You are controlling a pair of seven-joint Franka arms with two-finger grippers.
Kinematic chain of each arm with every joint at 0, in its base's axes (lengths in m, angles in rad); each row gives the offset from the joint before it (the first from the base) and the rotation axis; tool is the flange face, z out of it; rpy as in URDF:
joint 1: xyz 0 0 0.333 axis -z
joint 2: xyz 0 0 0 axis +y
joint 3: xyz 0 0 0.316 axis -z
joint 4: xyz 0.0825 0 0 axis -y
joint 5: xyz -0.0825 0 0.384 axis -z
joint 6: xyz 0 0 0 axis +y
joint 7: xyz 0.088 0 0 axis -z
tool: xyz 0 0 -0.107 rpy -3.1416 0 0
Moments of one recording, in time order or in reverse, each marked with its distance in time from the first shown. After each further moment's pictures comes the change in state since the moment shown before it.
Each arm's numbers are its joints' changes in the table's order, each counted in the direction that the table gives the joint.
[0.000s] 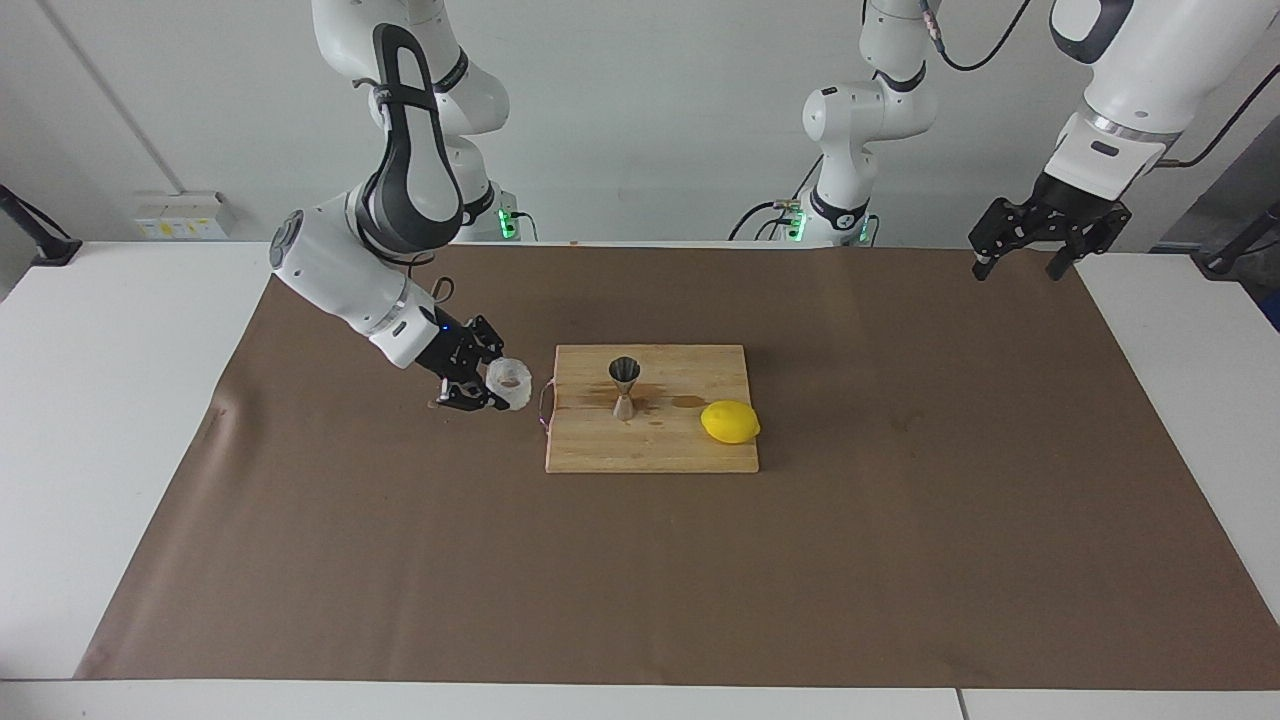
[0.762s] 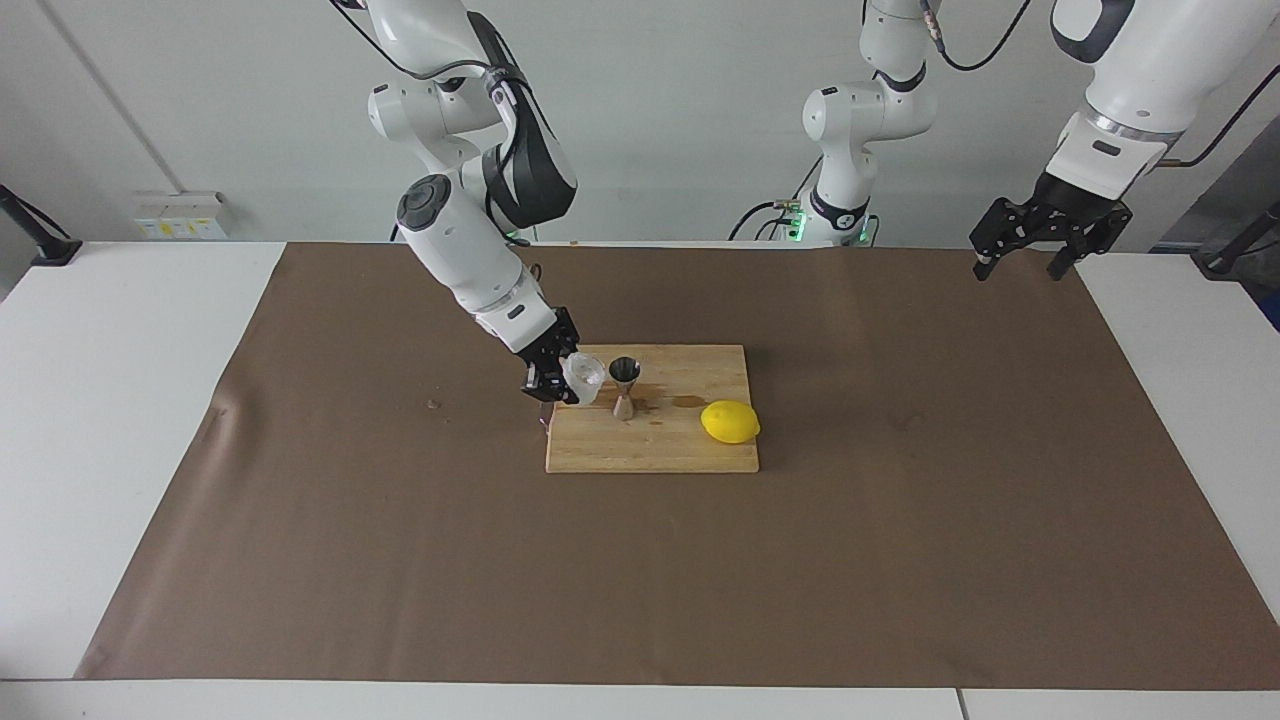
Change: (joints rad) left arm 0.000 0.000 -0.001 0.000 0.001 -0.005 0.000; right arm -0.210 0.031 -0.003 0.087 0.304 -0.077 0.376
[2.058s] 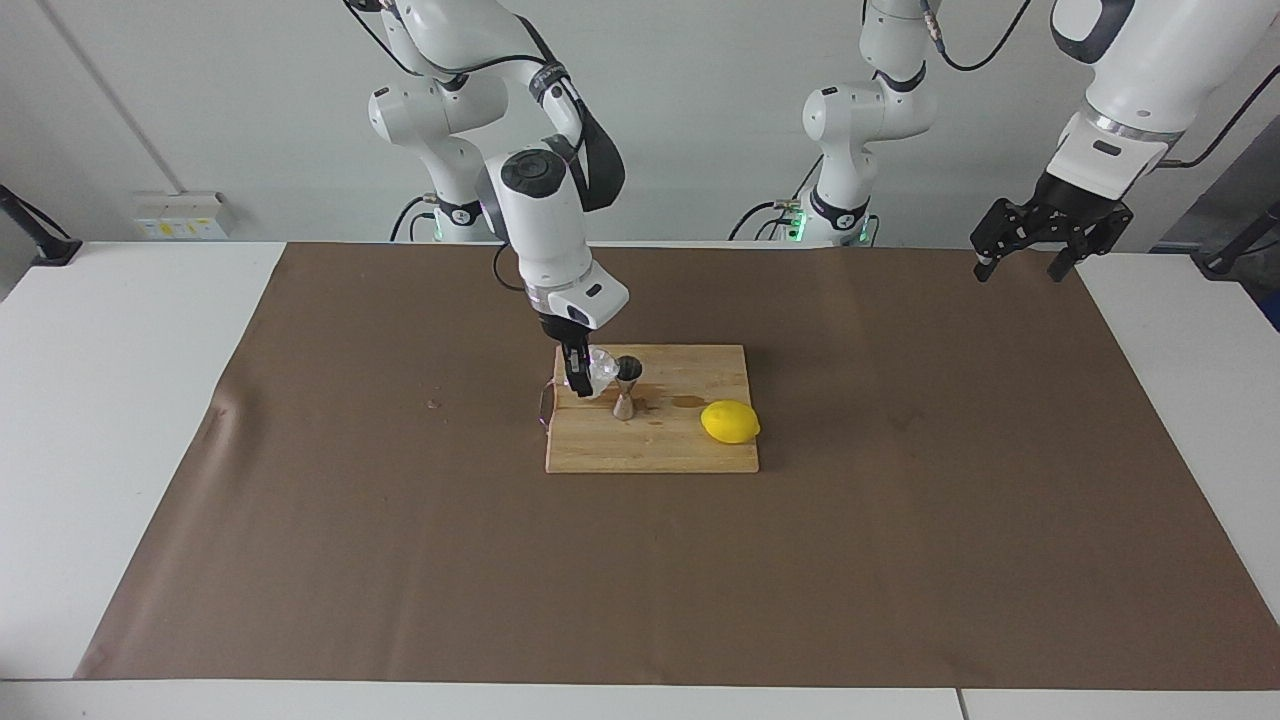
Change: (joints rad) left arm 0.000 0.001 0.000 0.000 0.000 -0.006 0.000; right arm -0.108 0.008 0.000 0.035 0.404 0.039 0.072
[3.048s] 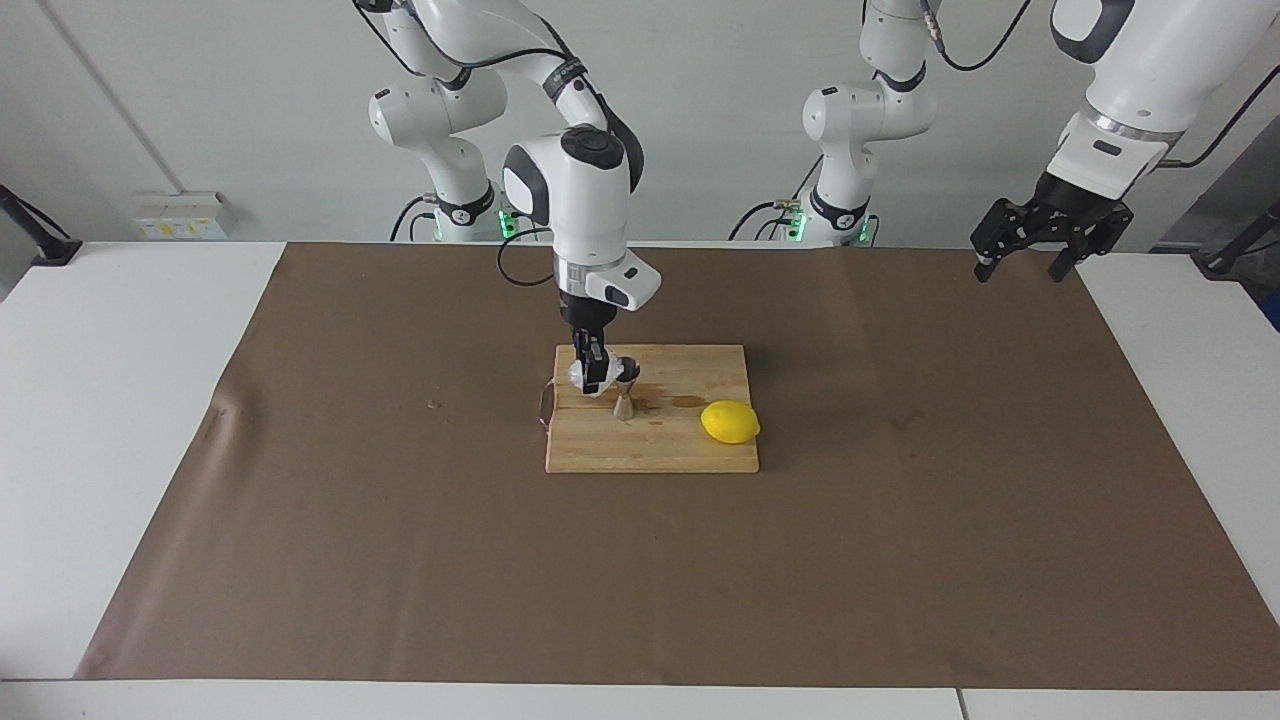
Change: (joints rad) left arm 0.000 0.000 0.000 0.000 0.000 -0.002 0.000; right arm -0.077 0.004 0.000 0.031 0.272 0.034 0.095
